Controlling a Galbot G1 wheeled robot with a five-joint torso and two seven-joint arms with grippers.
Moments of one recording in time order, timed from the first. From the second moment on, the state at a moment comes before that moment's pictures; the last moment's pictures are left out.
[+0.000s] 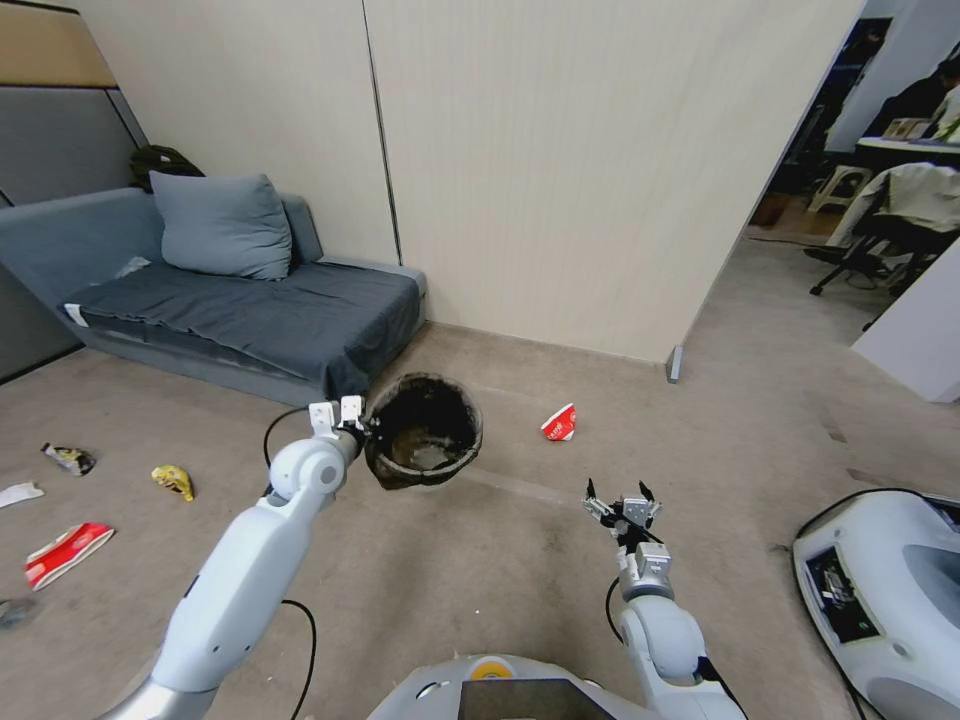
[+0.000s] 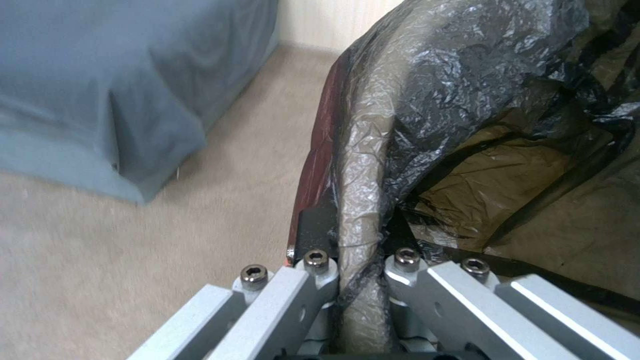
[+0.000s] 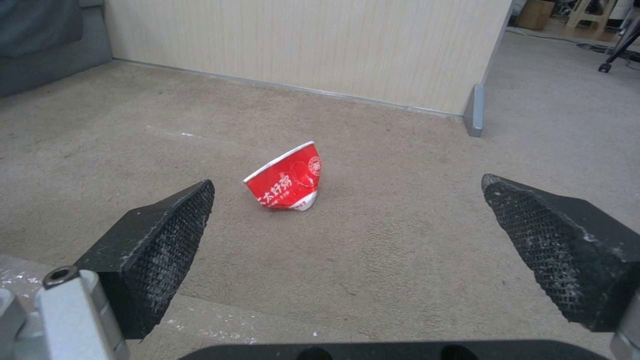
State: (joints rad) left arm 1.00 -0.98 -0.39 -2.06 -0.91 0.74 -0.45; right arm -1.57 1.48 0.55 1.97 0.01 -0.07 0.16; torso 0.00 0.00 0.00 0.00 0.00
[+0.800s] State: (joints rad) left arm 1.23 -1.02 -0.51 -2.34 -0.79 0.74 -0.40; right arm -1.58 1.47 0.57 2.00 0.02 -0.06 0.15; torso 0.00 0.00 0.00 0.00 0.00
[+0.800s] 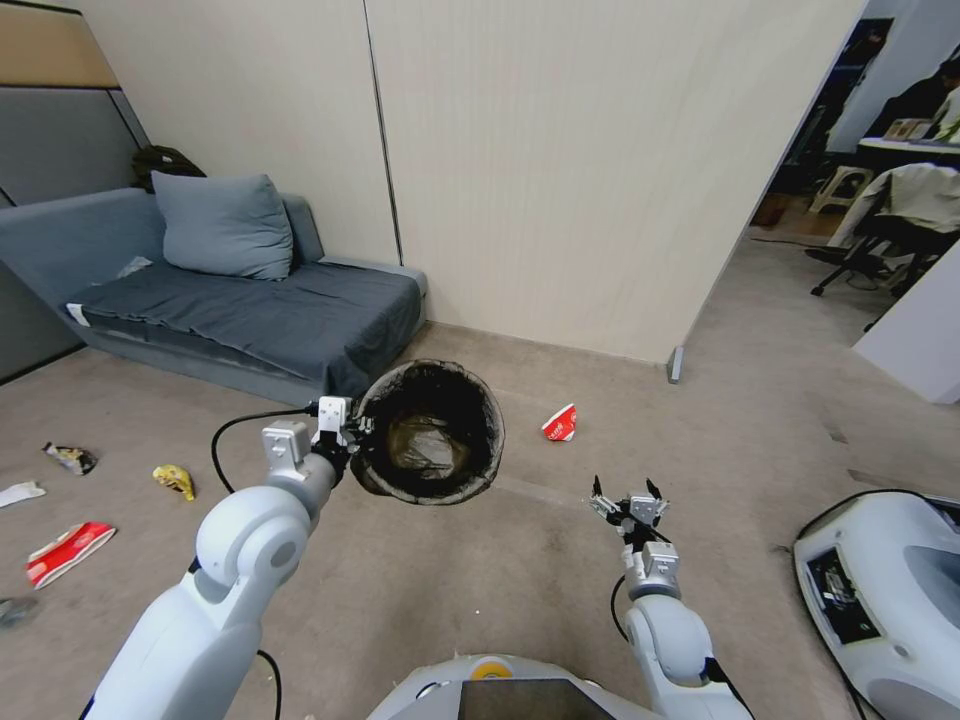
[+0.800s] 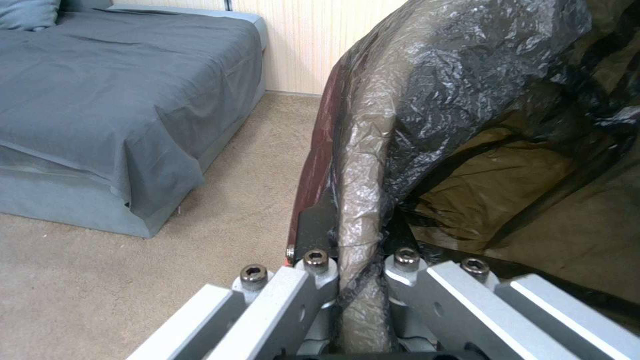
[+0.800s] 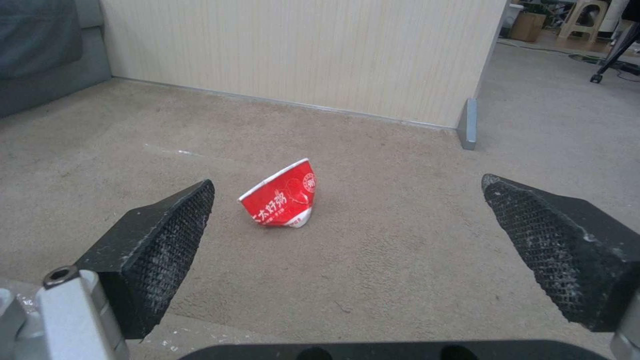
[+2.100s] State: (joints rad) left arm 1.22 -1.02 -0.51 -2.31 -0.77 0.74 -0.40; right arm -1.56 1.47 0.57 1.98 0.03 -0.06 0.15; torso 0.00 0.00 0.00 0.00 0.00
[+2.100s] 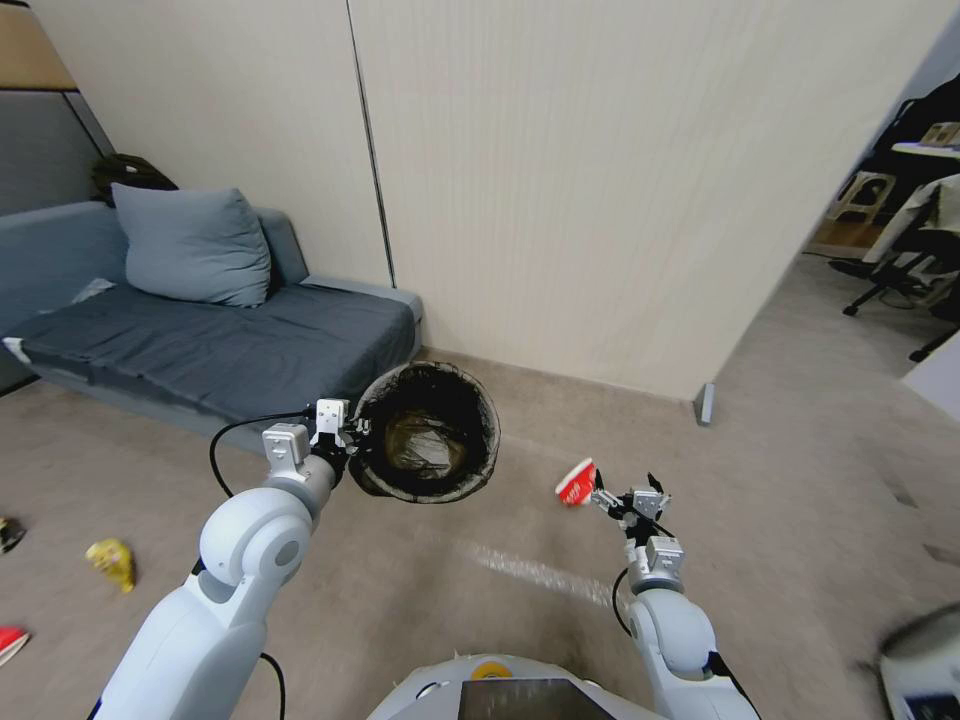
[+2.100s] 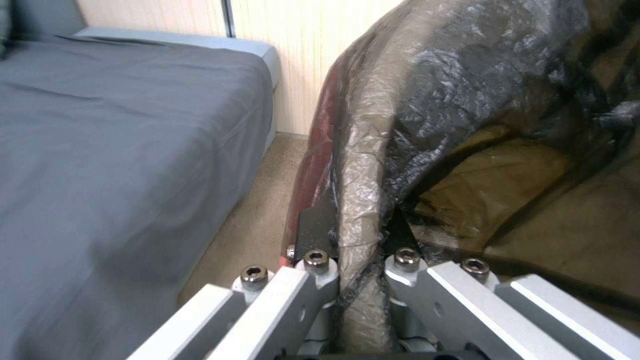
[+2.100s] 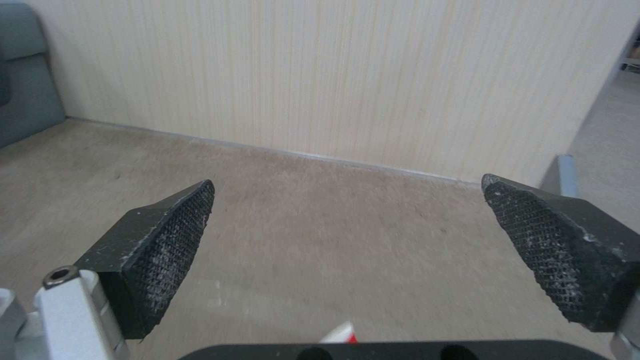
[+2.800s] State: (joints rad) left arm 1.22 -1.02 -0.50 -2.29 -0.75 0.74 -0.39; right arm -1.50 1.40 0.55 1.97 0.15 -0.22 0.27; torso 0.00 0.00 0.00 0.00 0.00
